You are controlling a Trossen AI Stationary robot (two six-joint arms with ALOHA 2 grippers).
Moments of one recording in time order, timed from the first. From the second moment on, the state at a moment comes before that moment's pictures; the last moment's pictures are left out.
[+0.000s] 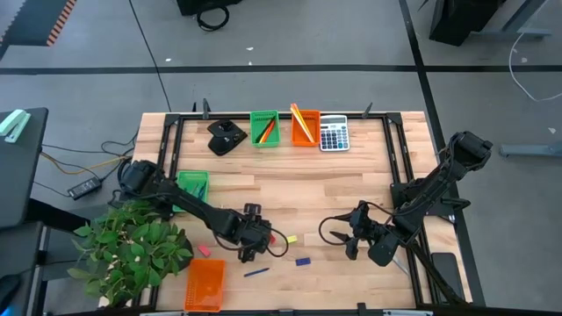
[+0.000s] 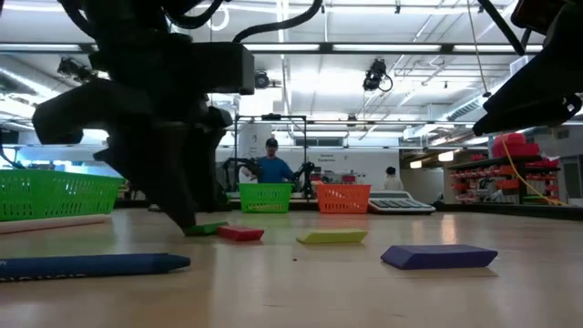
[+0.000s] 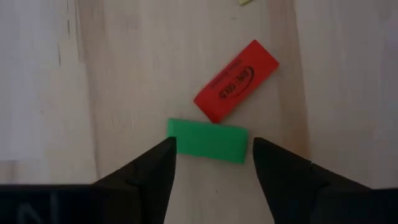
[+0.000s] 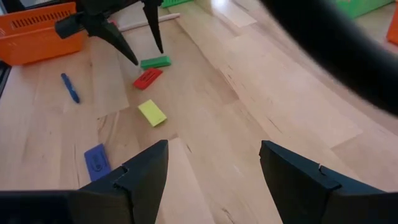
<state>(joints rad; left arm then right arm) -0.43 1.86 1.12 -0.50 -0.30 -0.22 0.82 1.38 0.57 -0.11 0.91 0.97</state>
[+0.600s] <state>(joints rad) -0.43 1.91 1.13 -0.48 -0.33 -0.20 0.82 1.38 0.57 -0.11 0.93 0.97</state>
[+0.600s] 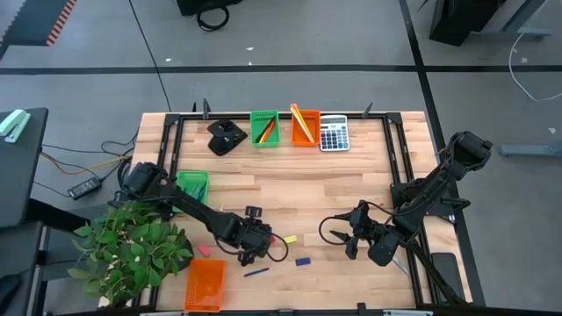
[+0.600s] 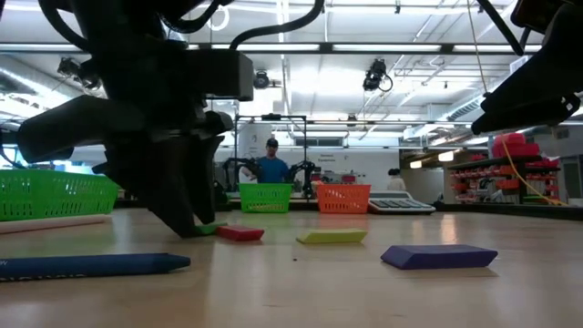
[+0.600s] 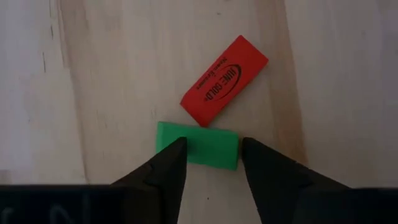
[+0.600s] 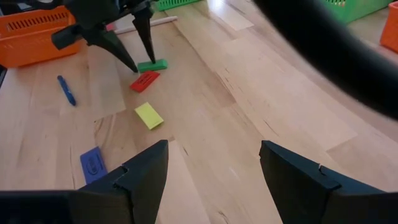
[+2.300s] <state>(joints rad) -0.86 1.82 1.52 -1.10 -0.43 -0.64 0.83 1.38 0.57 -0.11 0.91 0.91</state>
